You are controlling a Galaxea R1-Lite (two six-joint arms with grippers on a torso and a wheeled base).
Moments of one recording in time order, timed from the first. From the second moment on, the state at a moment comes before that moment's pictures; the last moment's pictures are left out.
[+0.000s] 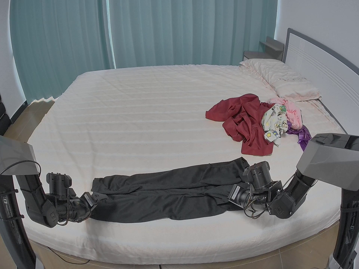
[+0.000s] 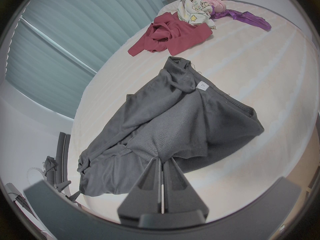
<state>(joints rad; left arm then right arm) 0.05 2.18 -0.34 -1.04 -0.27 -0.74 0.50 2.26 -0.75 -0.74 -0.11 0.90</state>
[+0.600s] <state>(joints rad) 0.05 2.18 -0.34 -1.04 -0.27 -0.74 0.50 2.25 -0.72 -0.67 -0.10 0.79</state>
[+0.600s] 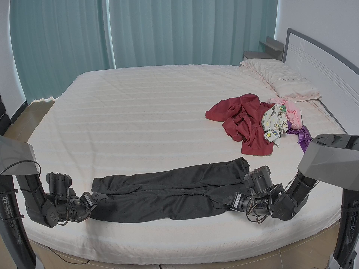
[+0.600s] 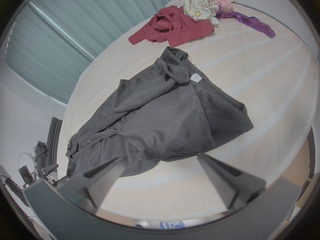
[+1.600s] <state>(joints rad) 0.05 2.18 -0.35 -1.04 -0.27 -0.74 0.34 2.34 -0.78 -0.82 -0.01 0.76</state>
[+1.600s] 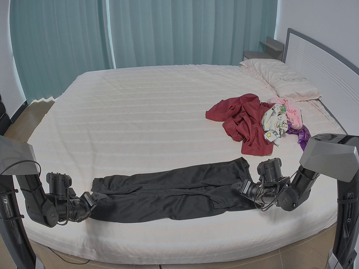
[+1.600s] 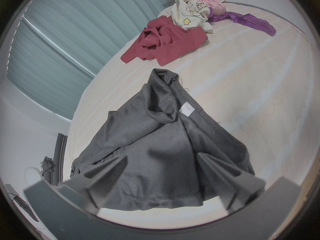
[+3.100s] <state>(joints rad) 0.06 2.29 -0.27 -1.22 -0.12 -0.50 0.31 2.34 -0.75 -0.82 -0.05 0.71</state>
